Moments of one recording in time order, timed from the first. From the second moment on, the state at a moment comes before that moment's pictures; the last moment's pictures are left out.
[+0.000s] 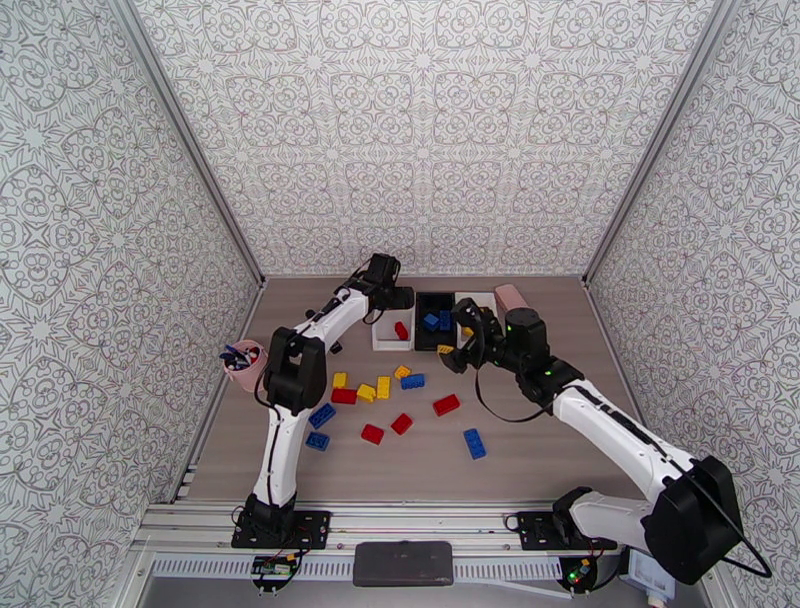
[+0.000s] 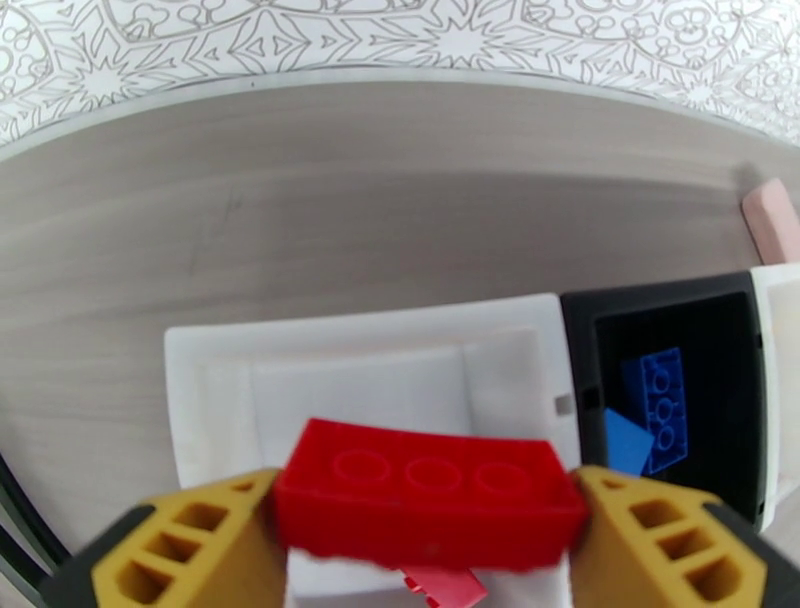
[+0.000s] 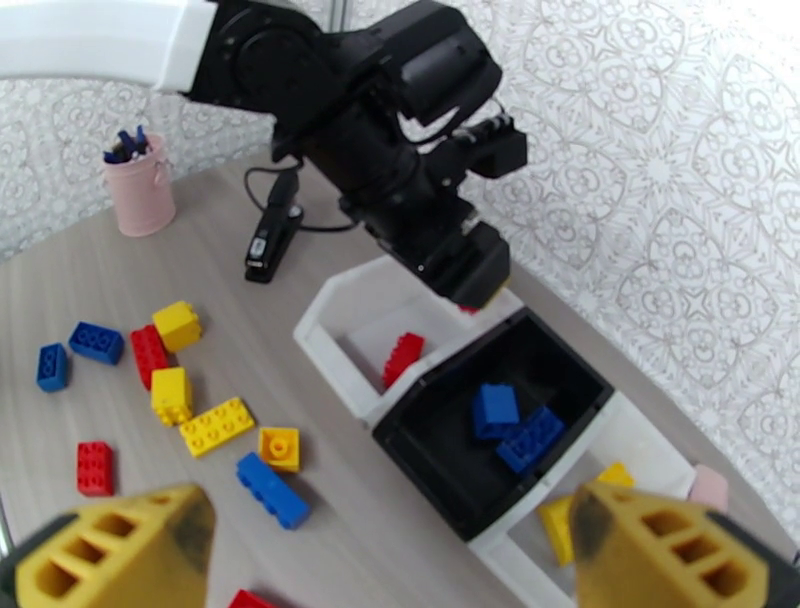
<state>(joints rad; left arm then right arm) -0.38 2.30 2.01 -0.54 0.02 -0.33 0.47 1.25 0.92 -0.02 -0.32 -0.26</state>
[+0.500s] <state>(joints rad) -0.39 1.93 1.64 -0.39 0.04 -0.31 0.47 1.20 0.88 -0.01 -0.21 -0.18</state>
